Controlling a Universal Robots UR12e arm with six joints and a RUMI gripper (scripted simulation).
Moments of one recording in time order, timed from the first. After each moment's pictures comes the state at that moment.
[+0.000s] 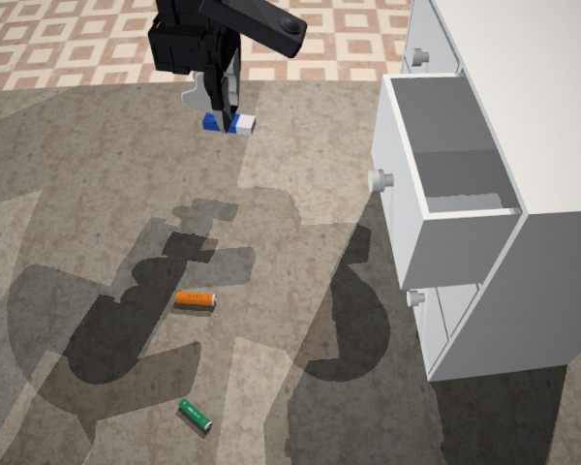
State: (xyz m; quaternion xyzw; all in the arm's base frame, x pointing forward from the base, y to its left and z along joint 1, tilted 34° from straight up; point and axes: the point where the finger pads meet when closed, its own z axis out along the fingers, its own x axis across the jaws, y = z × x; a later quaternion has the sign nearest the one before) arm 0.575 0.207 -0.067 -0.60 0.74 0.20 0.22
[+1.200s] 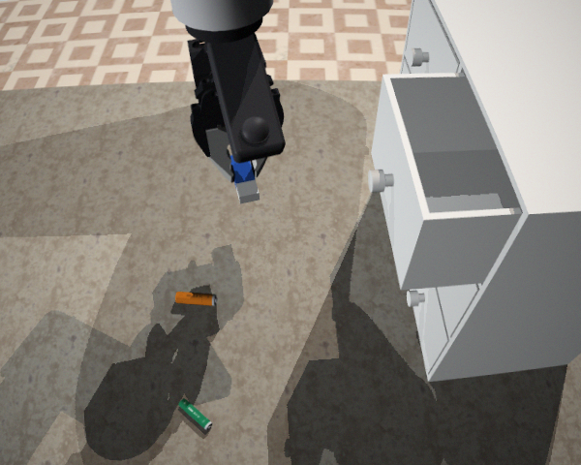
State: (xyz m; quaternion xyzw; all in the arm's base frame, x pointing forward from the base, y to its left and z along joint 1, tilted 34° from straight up) arm 0.602 0.127 -0.116 -0.12 0.95 0.29 0.08
